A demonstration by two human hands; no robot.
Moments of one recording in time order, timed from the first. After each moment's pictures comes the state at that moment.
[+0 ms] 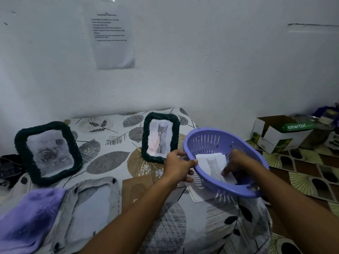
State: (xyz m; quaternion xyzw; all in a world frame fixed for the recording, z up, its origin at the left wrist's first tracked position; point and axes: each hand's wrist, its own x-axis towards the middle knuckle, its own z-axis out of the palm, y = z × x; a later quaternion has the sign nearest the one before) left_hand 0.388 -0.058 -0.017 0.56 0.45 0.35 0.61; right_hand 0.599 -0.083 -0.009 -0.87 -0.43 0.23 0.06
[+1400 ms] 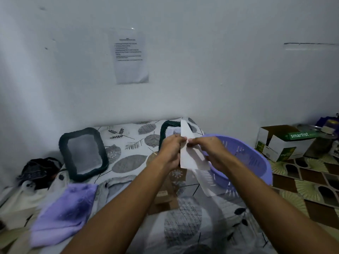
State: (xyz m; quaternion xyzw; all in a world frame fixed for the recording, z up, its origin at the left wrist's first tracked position) left_hand 0.325 -0.079 0.067 0.43 0.34 0.44 0.71; right_hand 0.445 -0.117 0.061 -0.62 -0.42 0.40 0.53
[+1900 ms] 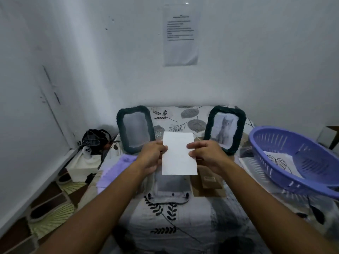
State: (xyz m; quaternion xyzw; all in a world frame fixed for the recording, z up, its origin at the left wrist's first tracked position) left_hand 0.136 -0.063 0.008 0.41 0.50 0.47 0.60; right_hand 0.316 -0.078 0.010 -0.58 -0.47 0.51 0.43
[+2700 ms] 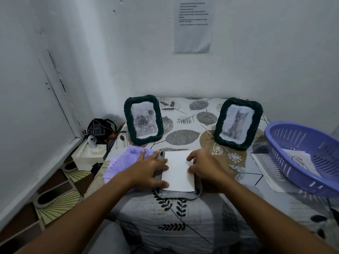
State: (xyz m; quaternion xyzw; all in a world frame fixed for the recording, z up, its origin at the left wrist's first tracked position) left_hand 0.053 -0.061 -0.066 0.88 0.46 0.02 0.10; right_hand 0.277 -0.071 -0.043 -0.67 -0.68 0.23 0.18
